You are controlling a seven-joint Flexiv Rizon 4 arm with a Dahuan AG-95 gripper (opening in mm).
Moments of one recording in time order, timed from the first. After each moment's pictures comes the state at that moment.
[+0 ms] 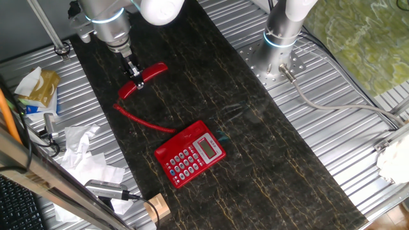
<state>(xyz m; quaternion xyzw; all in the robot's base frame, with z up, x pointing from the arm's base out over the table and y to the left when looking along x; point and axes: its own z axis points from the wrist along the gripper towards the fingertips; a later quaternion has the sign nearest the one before) 0.560 -0.073 0.128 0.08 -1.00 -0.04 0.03</state>
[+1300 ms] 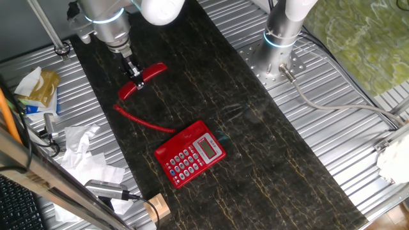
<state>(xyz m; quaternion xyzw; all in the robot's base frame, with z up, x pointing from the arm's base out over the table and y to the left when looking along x) 0.558 -0.067 0.134 0.08 -1.00 -0.03 0.02</state>
